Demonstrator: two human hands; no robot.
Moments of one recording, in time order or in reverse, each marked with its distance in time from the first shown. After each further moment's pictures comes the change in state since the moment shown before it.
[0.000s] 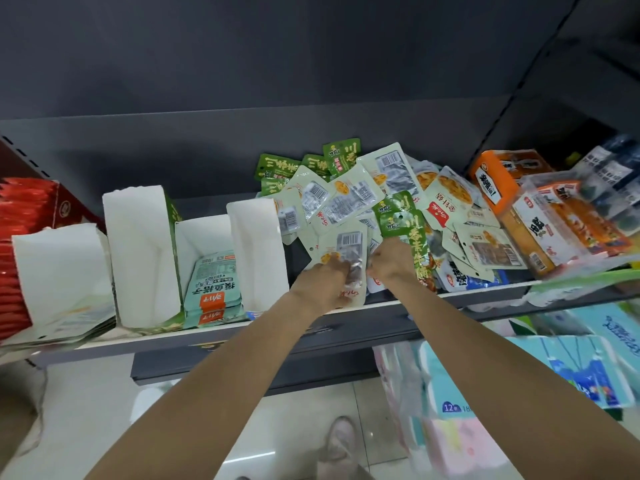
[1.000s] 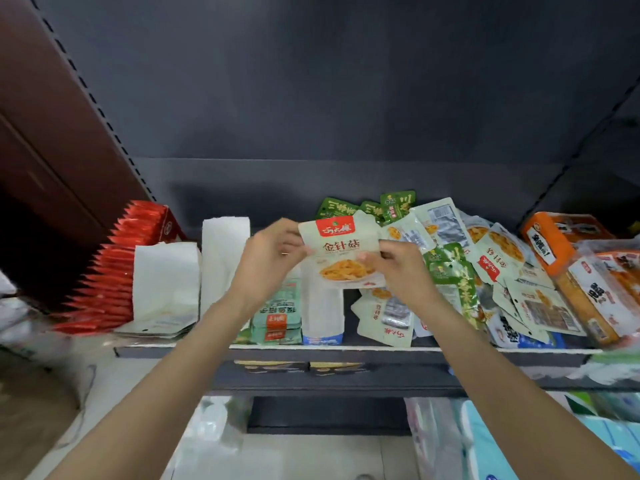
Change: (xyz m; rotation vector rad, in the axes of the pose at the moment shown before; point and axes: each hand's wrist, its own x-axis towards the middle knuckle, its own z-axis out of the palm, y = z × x) left_hand -0.134 -0.079 -0.113 -0.764 0.777 -0.172; right_hand -0.074 -0.097 -0.030 0.501 -0.140 -0.637
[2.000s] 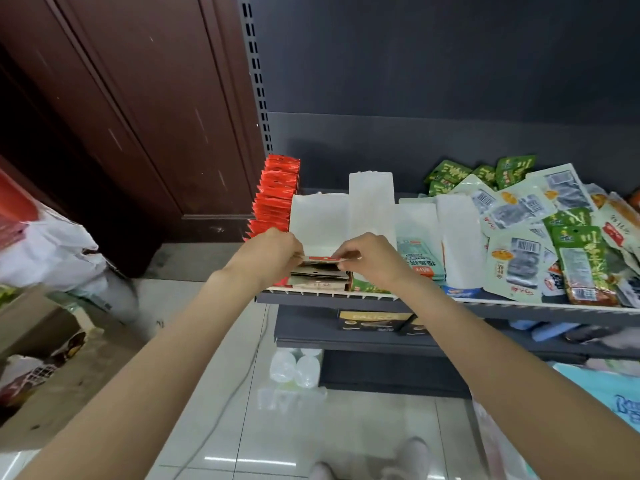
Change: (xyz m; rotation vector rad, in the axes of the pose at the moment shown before) left_hand -0.062 -0.157 -0.208 0.837 -0.391 0.076; right_hand -0.021 -0.087 0.263 -0.451 -0.376 -0.037
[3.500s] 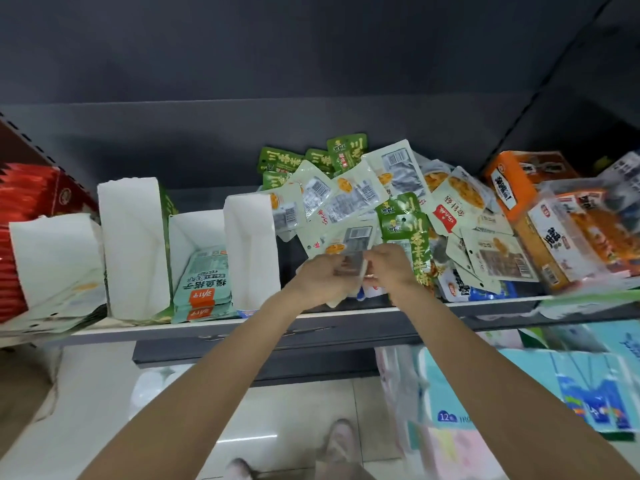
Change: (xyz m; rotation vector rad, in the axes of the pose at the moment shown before) left_hand 0.187 0.369 0.095 -0.643 -0.377 -0.110; right_hand -0.088 0.305 -0.172 0.715 0.322 0.710
